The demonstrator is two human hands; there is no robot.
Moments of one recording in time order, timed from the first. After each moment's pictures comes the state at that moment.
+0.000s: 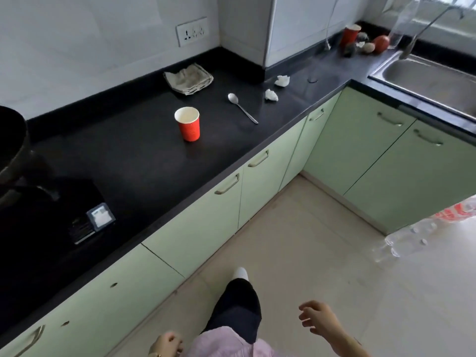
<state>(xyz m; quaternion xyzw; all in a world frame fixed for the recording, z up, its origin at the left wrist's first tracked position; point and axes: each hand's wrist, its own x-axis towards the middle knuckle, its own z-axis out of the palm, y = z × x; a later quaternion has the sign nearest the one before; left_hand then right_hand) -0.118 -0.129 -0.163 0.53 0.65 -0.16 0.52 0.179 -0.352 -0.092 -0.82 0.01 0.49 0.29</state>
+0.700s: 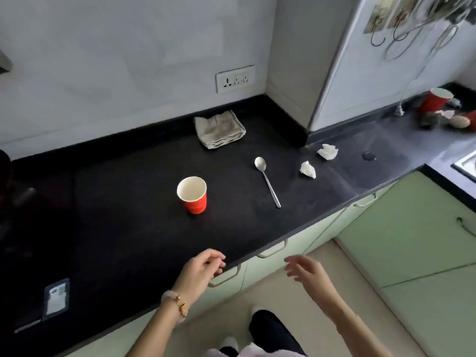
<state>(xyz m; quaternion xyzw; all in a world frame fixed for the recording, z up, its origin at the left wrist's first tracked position) 0.192 0.055 0.022 0.60 0.54 0.13 0.58 0.432 -0.065 0.010 -0.78 -0.28 0.44 0.35</state>
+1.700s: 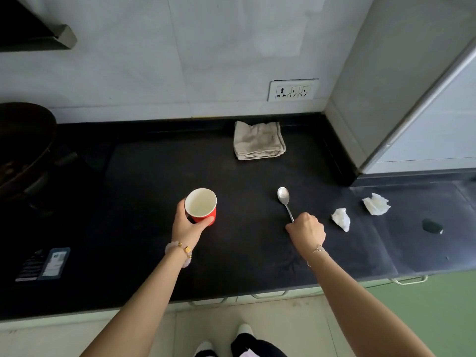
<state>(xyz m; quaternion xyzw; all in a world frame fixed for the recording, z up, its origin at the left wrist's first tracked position) 0.255 0.159 0.043 0.40 0.71 0.34 0.48 0.512 0.158 0.017 -0.88 -0.42 0.22 0.08</state>
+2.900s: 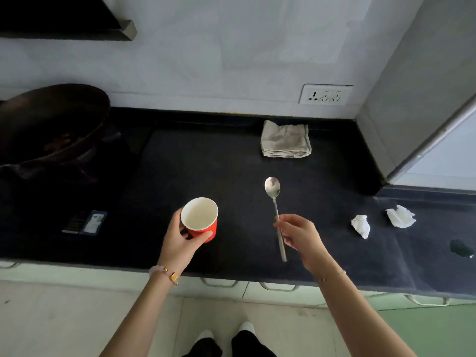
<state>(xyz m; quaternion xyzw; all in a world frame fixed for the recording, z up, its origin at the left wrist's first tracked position) 0.216 0.062 0.074 0.38 0.69 0.40 0.46 0.463 0.110 0.076 -0.65 -0.37 0.58 0.33</state>
